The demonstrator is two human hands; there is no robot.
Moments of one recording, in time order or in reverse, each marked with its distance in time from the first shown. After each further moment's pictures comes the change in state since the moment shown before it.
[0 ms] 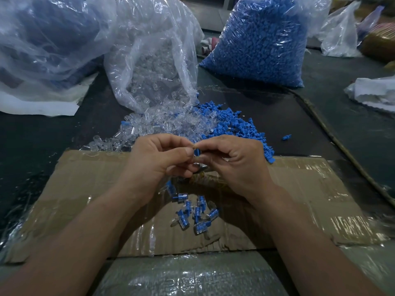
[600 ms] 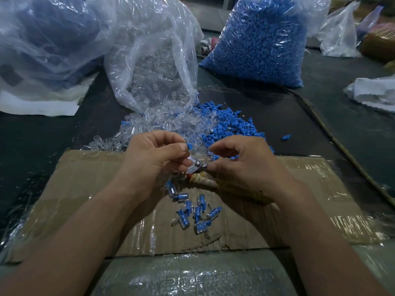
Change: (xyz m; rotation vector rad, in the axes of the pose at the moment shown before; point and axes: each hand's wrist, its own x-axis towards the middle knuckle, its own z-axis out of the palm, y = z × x) left_hand 0.000 -0.001 0.000 -0.091 0.089 -0.006; right_hand 0.005 0.010 -0.022 -0.111 -0.372 0.421
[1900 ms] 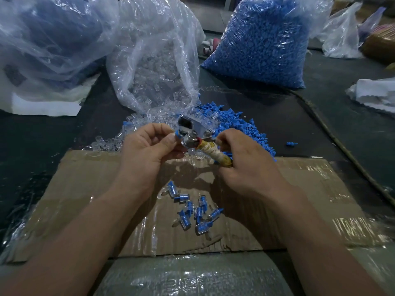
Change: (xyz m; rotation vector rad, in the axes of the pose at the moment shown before) left_hand 0.011 -0.009 -0.009 -0.024 0.090 0.181; right_hand -0.002 -0.003 0.010 -0.301 0.074 -0.041
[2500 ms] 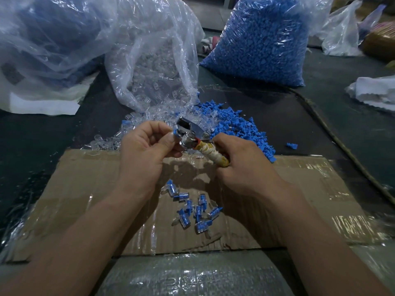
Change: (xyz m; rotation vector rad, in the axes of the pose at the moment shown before) left_hand -0.007 0.004 0.006 0.171 0.063 0.093; right_hand 0.003 -0.005 0.000 0.100 -0.091 0.020
